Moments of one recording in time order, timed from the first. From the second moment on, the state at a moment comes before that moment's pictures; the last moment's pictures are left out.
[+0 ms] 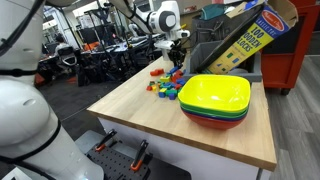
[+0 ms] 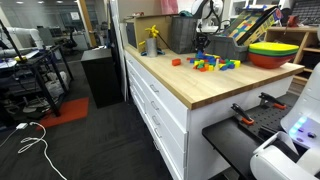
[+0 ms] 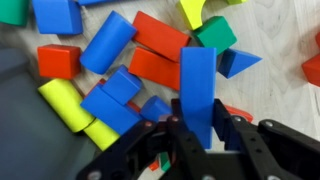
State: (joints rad) arm -0.08 0.54 -0.08 -1.66 0.12 2.25 0.22
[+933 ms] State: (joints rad) arm -0.15 0.66 -0.06 -1.51 0.00 2.20 -0.26
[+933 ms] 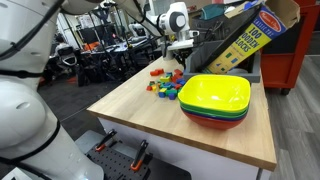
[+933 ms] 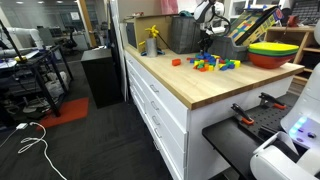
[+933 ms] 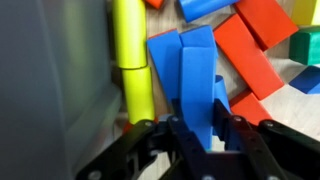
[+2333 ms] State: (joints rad) arm -0.18 0.56 -0.01 -1.52 0.01 2.03 -0.50
